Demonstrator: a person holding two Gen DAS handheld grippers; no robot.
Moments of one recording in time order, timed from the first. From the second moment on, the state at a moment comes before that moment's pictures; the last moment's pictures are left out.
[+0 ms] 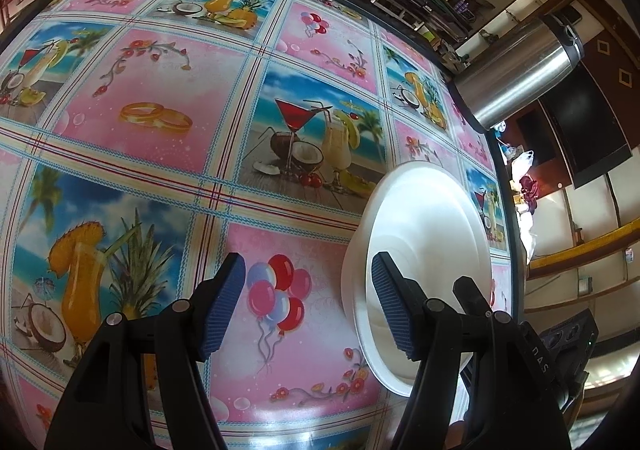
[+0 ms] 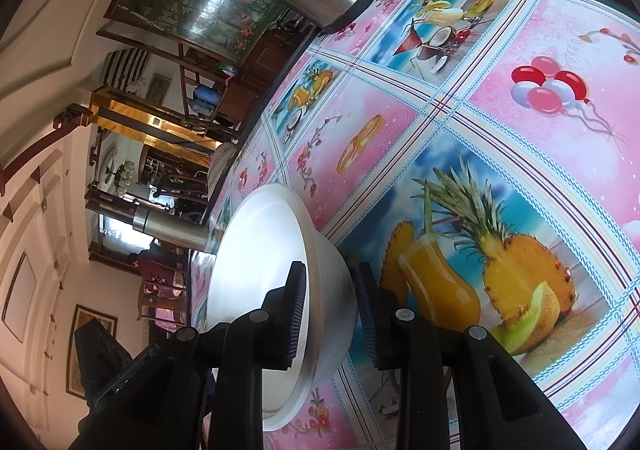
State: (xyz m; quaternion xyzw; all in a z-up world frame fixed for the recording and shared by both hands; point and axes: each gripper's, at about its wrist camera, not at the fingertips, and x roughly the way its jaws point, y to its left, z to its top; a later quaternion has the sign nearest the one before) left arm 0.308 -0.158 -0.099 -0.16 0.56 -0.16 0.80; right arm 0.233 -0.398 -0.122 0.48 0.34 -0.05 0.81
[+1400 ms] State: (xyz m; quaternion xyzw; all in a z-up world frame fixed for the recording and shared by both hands) left arm 0.297 -0.176 -0.091 -0.14 0.54 -0.20 0.81; right arm 0.236 -0.396 -0.124 0.47 0.34 -0.06 0.81
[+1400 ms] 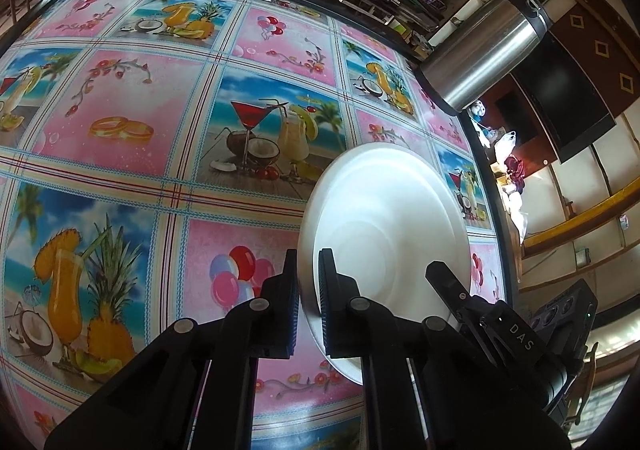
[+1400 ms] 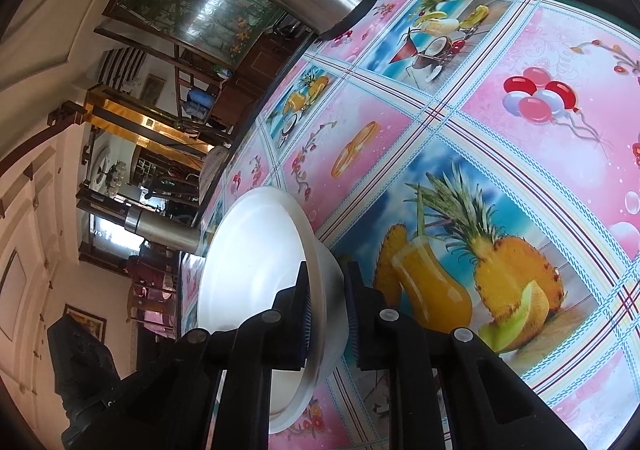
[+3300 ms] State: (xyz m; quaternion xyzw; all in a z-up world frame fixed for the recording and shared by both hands) left arm 0.083 -0.043 -0.089 -0.07 0.50 -0.09 0.86; right arm 0.109 -0.244 -0.111 0.34 0.39 0.06 0.85
